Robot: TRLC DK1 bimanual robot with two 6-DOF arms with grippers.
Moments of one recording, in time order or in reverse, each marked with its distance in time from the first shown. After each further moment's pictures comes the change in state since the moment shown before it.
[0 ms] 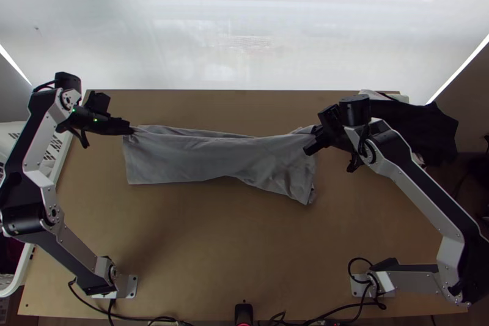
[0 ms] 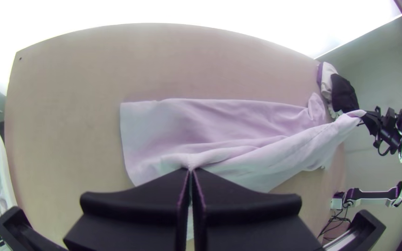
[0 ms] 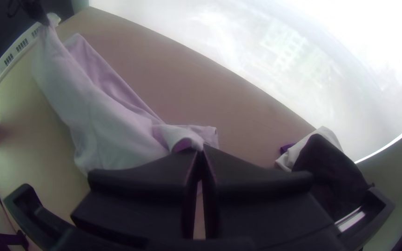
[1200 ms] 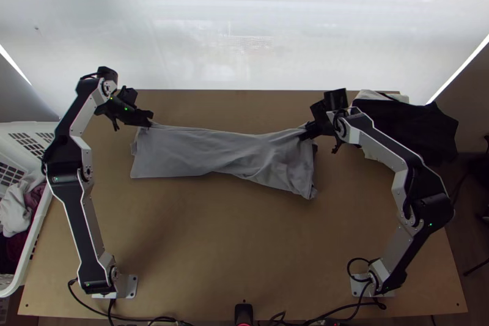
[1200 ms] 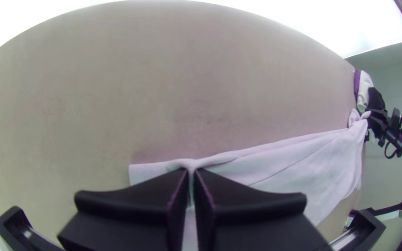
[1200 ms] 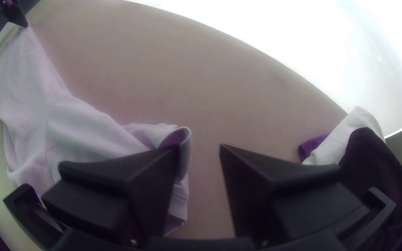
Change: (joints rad) left arm -0.083 0.488 0.418 0.012 -0.123 -0.077; right arm -0.127 0.461 0.135 0.182 -0.010 -0.006
